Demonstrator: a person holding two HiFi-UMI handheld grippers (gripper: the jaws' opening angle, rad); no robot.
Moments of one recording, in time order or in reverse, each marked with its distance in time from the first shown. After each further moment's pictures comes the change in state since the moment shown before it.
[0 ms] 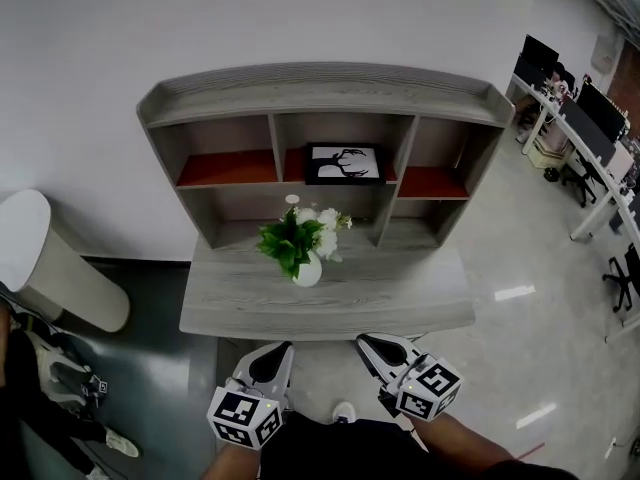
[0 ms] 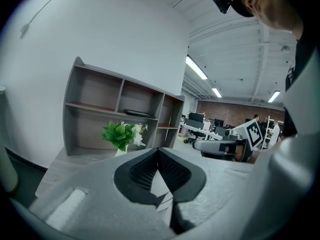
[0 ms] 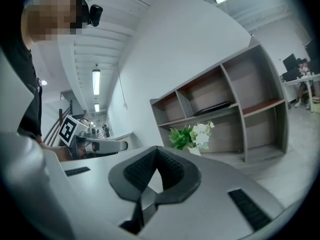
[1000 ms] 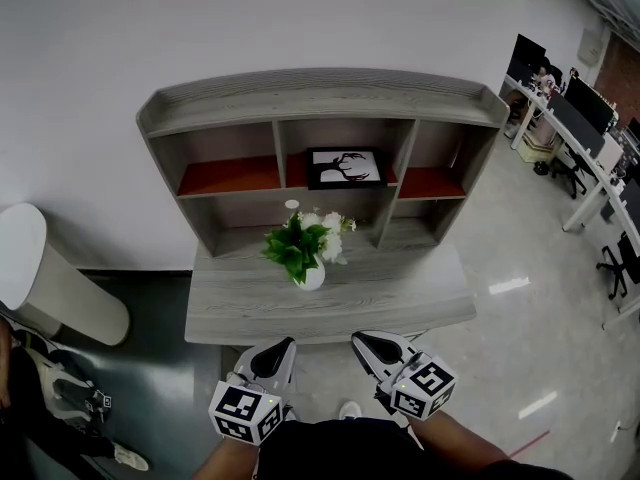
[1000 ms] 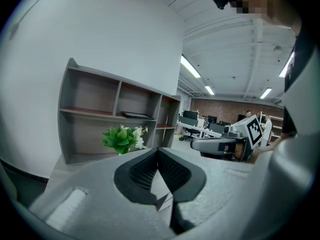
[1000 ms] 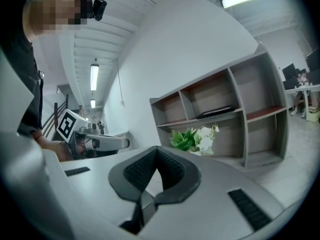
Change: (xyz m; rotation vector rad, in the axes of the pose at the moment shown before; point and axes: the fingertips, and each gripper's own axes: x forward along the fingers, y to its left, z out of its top) left arm -0.006 0.024 0.014 0.059 0.016 -0.068; right arm 0.029 0.023 0.006 -0.045 0.001 -0.061
